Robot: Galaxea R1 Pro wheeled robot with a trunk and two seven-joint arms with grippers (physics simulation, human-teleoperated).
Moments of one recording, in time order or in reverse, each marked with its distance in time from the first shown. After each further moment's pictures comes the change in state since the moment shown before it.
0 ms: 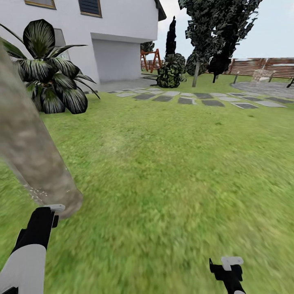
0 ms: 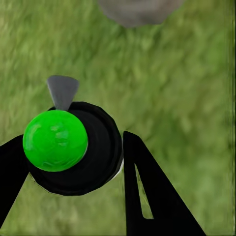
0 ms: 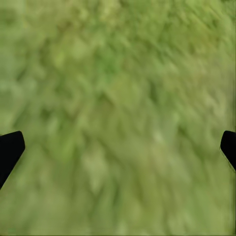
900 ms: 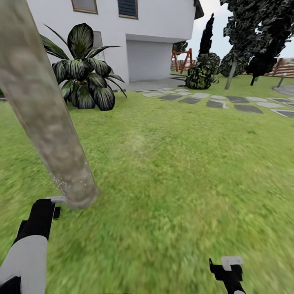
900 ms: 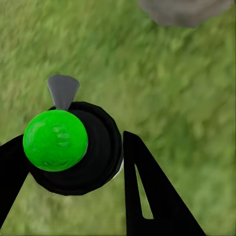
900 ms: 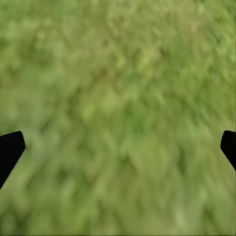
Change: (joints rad) left arm -0.060 0.003 -0.007 0.000 0.012 0.008 -0.015; right arm 0.000 0.000 0.000 0.000 0.000 0.001 0.000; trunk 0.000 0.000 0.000
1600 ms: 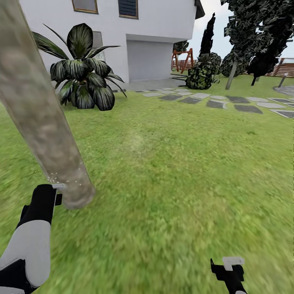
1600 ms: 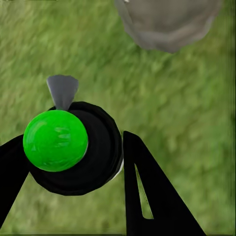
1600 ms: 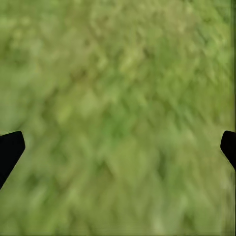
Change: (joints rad) left arm -0.105 -0.004 -0.019 -0.014 -0.005 0.086 -0.003; right arm 0.000 -0.008 0.000 0.001 0.001 0.000 0.000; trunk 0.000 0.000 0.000
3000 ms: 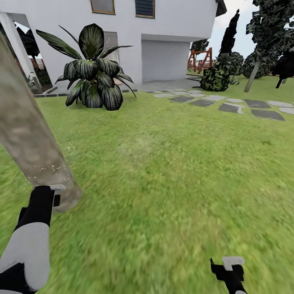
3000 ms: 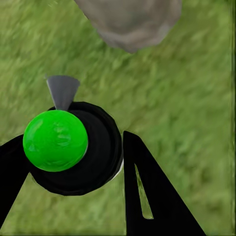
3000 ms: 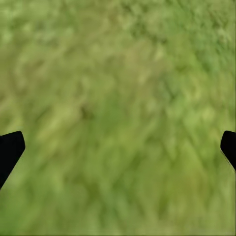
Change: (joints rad) left arm 0.019 0.001 0.007 -0.030 0.006 -0.002 0.002; right arm 0.000 0.000 0.000 -0.001 0.000 0.000 0.000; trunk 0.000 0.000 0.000
